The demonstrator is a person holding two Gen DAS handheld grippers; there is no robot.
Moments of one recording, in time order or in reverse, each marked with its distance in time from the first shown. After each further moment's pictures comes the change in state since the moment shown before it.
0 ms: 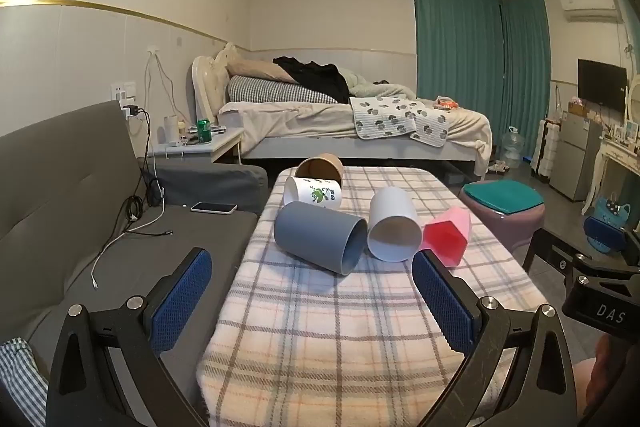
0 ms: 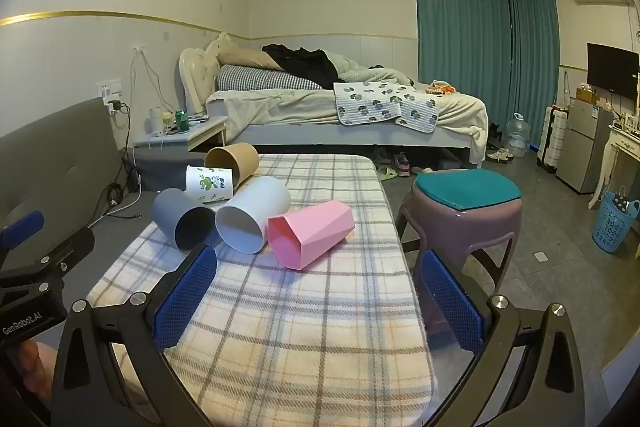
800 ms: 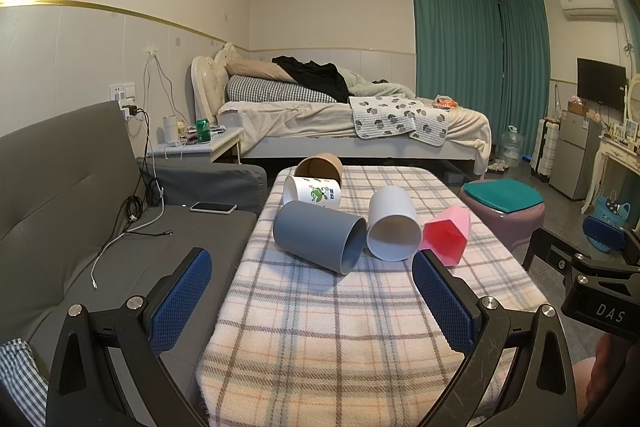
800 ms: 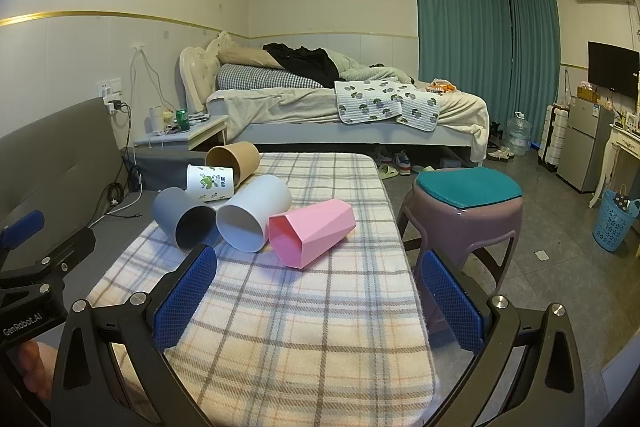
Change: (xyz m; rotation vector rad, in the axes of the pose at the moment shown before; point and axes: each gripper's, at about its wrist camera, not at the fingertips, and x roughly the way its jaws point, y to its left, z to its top) left arm 0.000 0.000 0.000 0.002 0.004 0.000; right arm 0.000 -0.001 -0.003 0.001 0.001 -0.002
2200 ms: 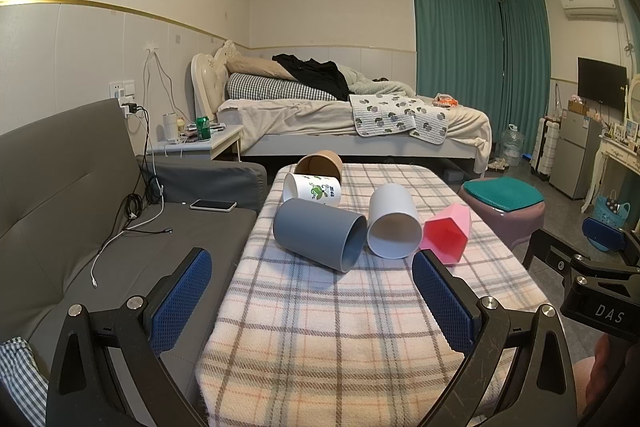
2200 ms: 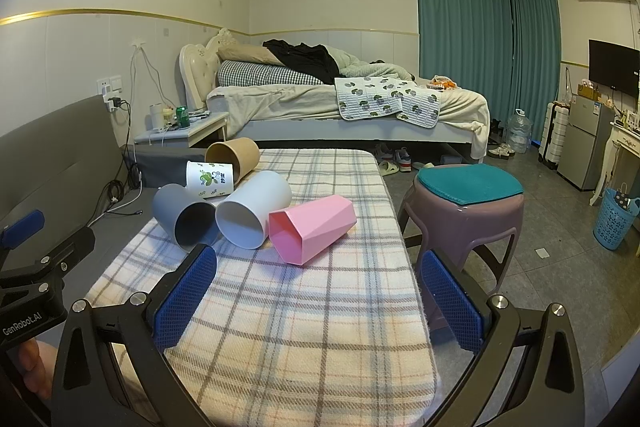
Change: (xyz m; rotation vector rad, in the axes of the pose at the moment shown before) left arm 0.000 0.000 0.000 -0.001 0.006 -0.001; right arm 0.002 0.001 -0.002 0.005 0.003 0.007
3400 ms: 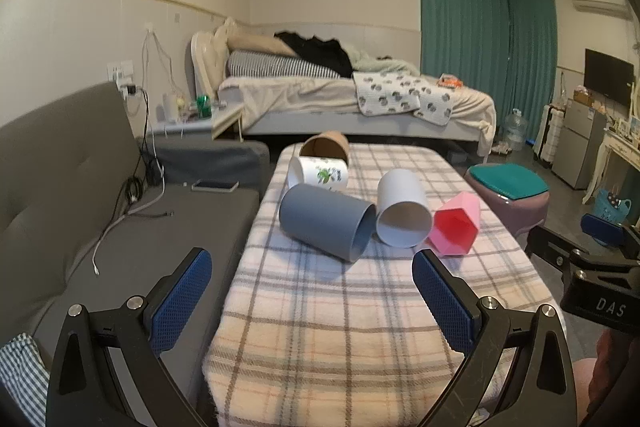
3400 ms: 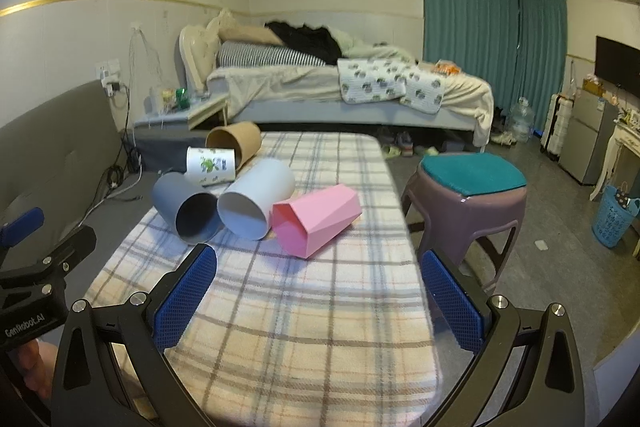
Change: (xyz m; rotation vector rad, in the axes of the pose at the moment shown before) left arm 0.022 0.012 0.002 -0.016 0.108 -0.001; right arm 0.020 0.007 0.012 -0.011 0.104 0.010
